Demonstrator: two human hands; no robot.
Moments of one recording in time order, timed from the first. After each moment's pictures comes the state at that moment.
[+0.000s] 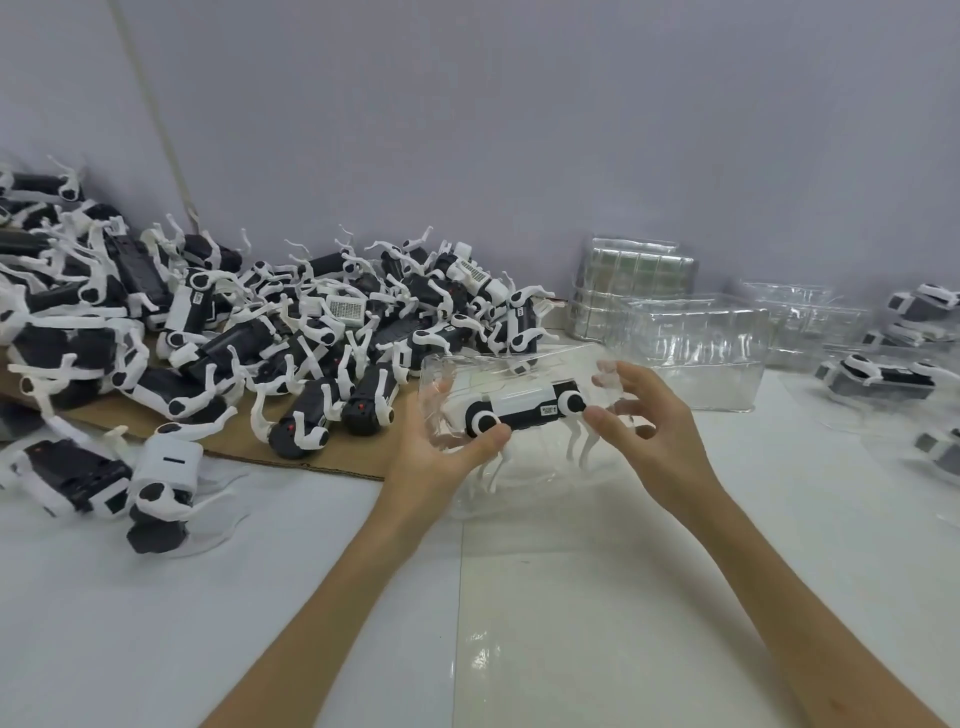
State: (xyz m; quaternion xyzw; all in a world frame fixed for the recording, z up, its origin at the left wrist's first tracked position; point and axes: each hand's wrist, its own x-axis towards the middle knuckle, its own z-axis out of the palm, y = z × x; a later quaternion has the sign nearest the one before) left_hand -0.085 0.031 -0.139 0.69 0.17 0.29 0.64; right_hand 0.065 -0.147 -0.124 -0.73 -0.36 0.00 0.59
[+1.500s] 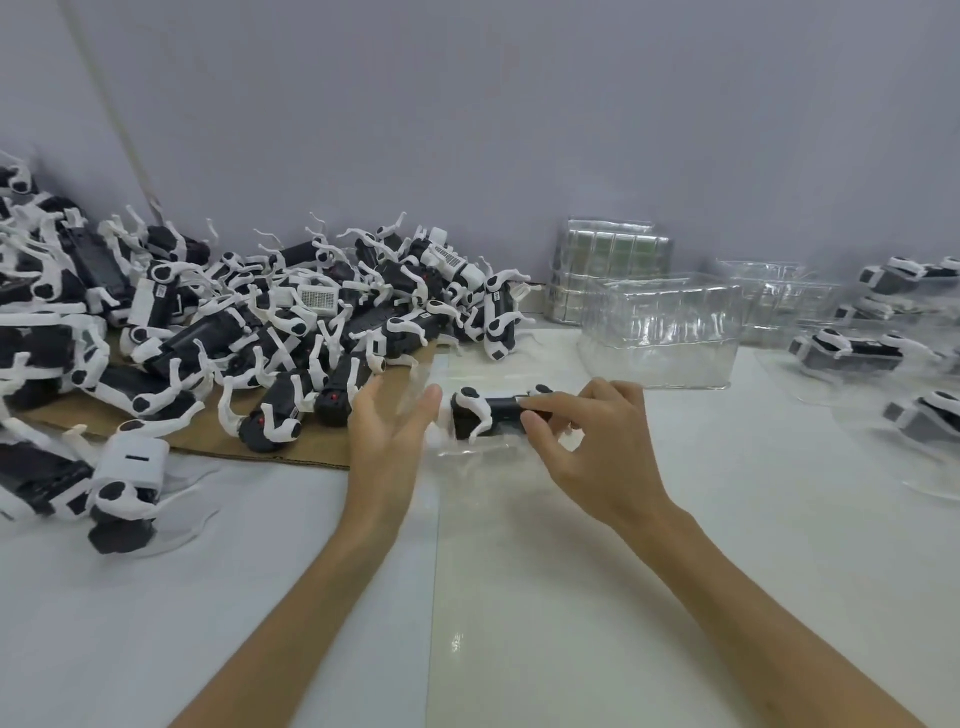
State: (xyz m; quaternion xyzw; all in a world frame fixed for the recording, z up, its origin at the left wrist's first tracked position) left_hand -0.083 0.023 -0.138 0.63 0.26 0.37 0.63; right_hand 0.027 -0.132 -0.130 -0.78 -0.42 -0.24 0.40
